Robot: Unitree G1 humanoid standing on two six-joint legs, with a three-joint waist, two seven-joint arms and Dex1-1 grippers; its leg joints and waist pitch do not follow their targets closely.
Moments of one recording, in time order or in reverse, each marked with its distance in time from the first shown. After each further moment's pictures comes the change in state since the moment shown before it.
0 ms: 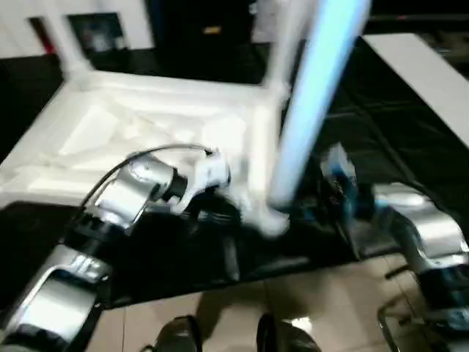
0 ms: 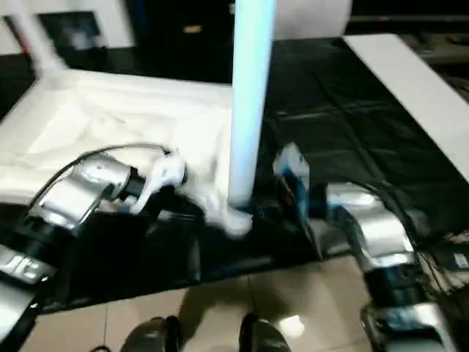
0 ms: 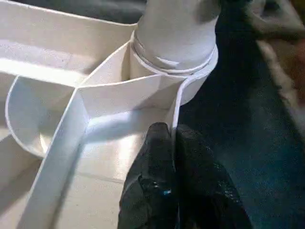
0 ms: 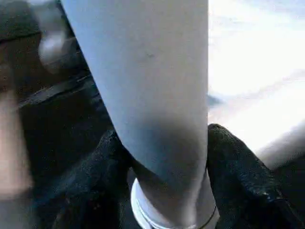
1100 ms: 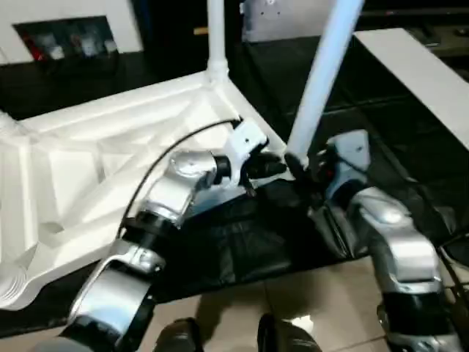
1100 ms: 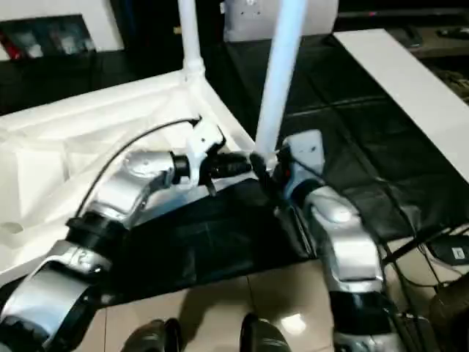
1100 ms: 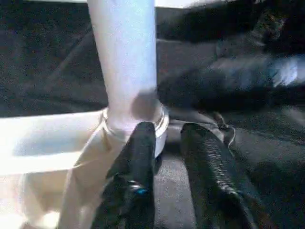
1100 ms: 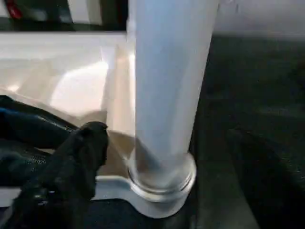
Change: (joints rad) left arm -0.025 -0.186 0.095 0.051 -0.026 -0.173 0.312; right arm 0.146 0.158 -0.085 -0.291 -0.180 0.009 -0.631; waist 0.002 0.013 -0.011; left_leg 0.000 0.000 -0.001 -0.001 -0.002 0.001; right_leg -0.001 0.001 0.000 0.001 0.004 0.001
